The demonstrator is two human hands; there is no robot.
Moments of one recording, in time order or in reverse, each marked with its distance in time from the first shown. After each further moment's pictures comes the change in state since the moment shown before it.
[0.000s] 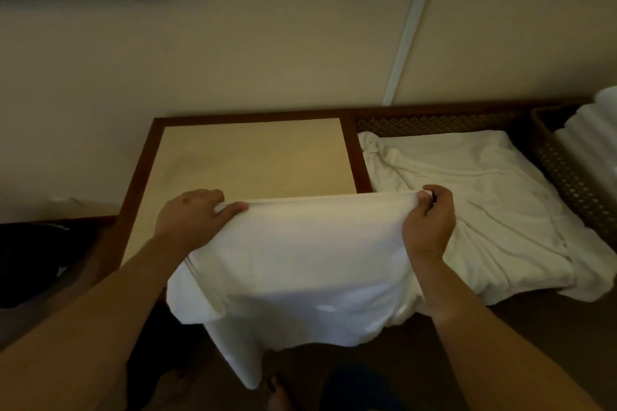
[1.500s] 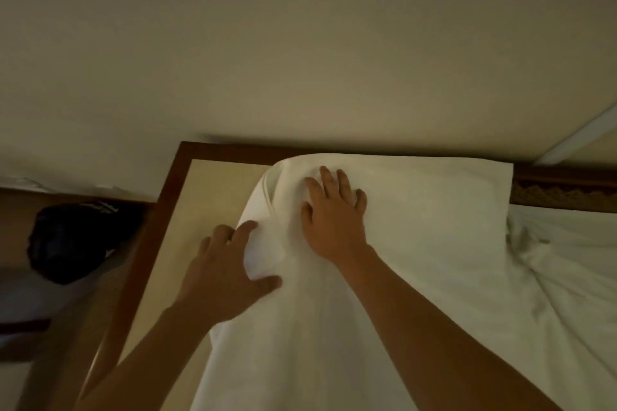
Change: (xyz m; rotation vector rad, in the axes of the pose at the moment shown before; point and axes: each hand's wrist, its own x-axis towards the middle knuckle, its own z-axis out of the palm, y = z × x) left_hand 0.171 -0.060 0.058 -0.091 -0.466 -0.449; right_hand 0.040 -0.079 0.400 -0.630 -1.052 -0.547
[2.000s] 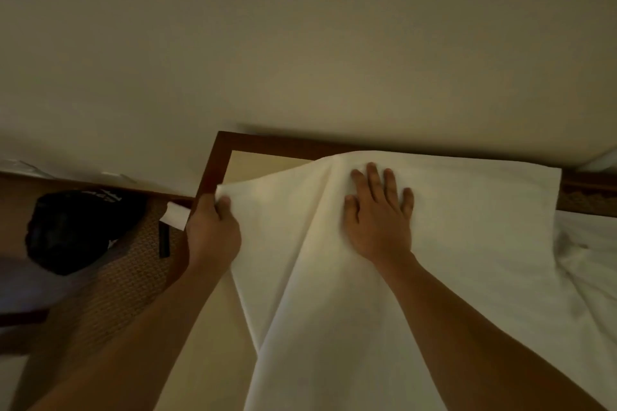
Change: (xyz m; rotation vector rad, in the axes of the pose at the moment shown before) left_hand 0.059 -0.089 -0.016 -0.785 0.406 -0.316; right_hand 0.008 -0.020 0.030 -0.122 0.048 0.154
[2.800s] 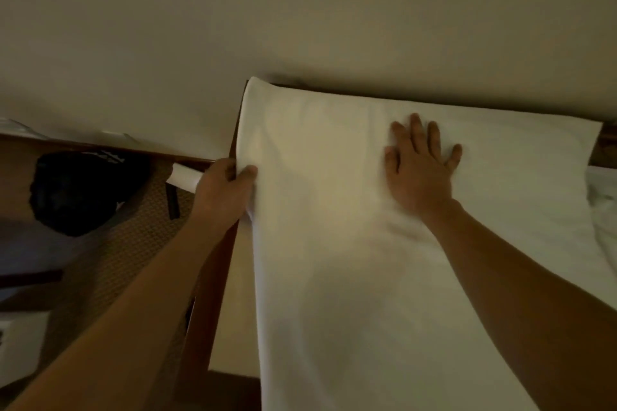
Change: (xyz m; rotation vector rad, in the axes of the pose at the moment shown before) left_hand 0.032 -0.048 -0.053 -0.078 -0.297 -0.046; right_hand 0.000 -0.015 0.003 -0.097 0.017 0.116
